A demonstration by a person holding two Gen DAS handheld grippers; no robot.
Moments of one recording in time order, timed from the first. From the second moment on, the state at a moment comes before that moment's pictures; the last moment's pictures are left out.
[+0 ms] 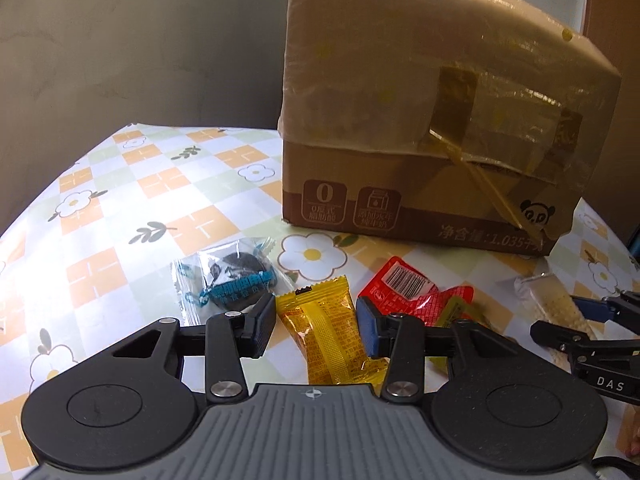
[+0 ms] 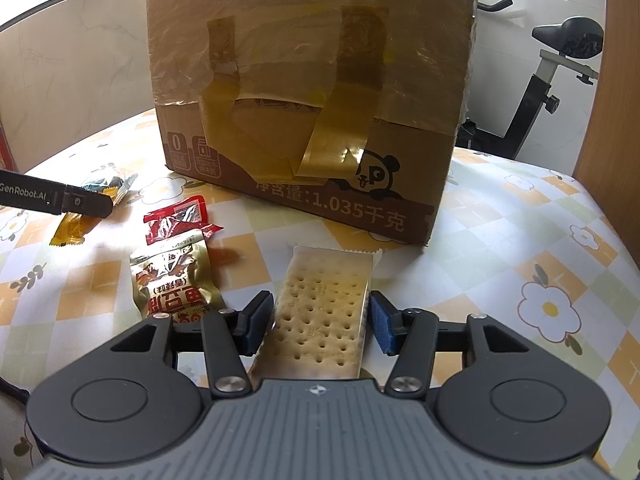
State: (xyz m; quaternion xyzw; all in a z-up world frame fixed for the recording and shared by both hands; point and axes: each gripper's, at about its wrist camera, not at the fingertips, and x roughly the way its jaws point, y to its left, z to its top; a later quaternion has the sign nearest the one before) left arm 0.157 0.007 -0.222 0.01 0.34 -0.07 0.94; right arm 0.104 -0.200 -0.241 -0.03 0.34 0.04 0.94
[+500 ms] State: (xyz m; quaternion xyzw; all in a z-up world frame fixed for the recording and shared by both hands) left arm 0.145 0.010 -0.173 0.01 0.25 -0.10 0.96; right arm 0.085 -0.215 -0.184 -0.02 0.27 0.03 0.96
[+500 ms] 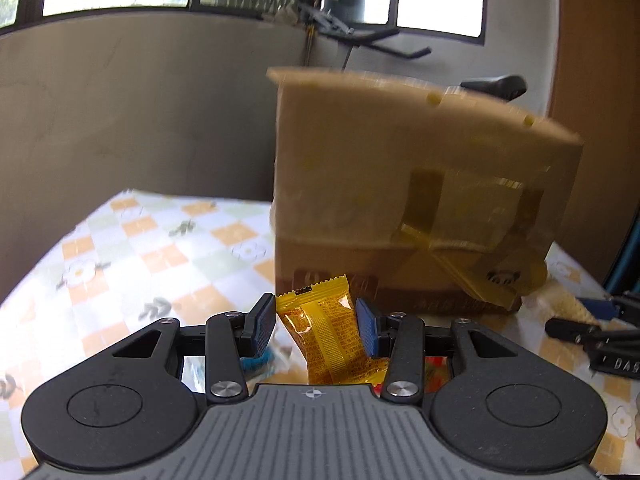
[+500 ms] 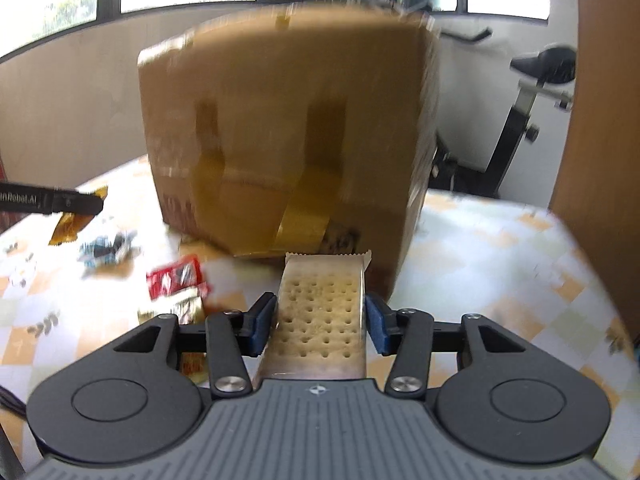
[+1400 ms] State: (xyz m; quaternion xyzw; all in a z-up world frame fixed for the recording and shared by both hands) left arm 0.252 -0.037 -0.042 0.01 0.12 -0.16 0.98; right arm 0.197 -0.221 -0.032 -0.05 0.13 0.05 0.99
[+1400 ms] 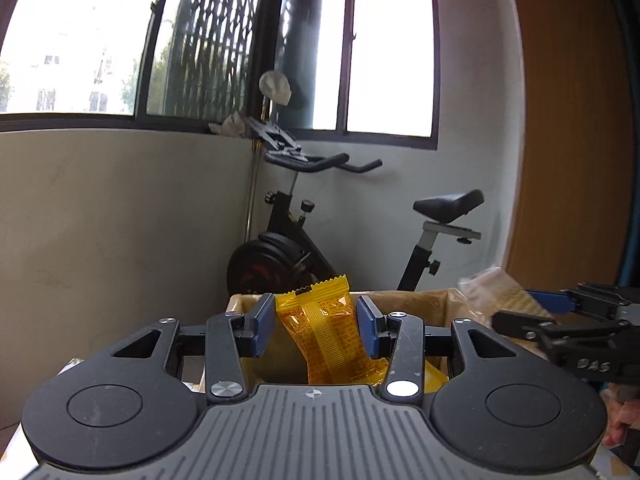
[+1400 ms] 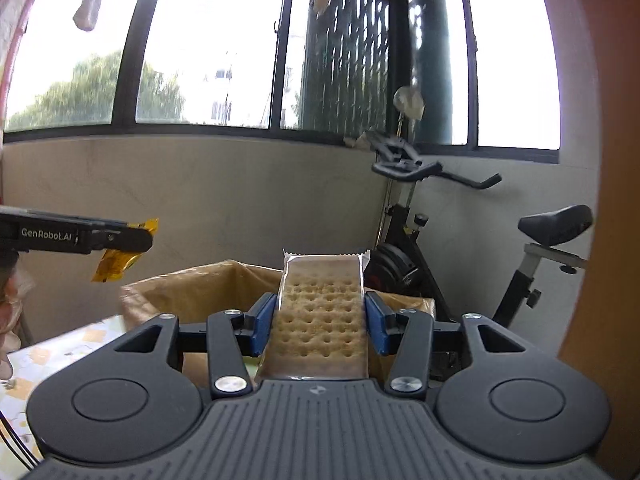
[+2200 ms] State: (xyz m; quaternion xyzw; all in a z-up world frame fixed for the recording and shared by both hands) left arm 0.294 -0.027 -0.059 0.02 0.21 -0.16 0.97; right arm 0.241 -0.241 -0.048 0.00 0.21 0.01 0.98
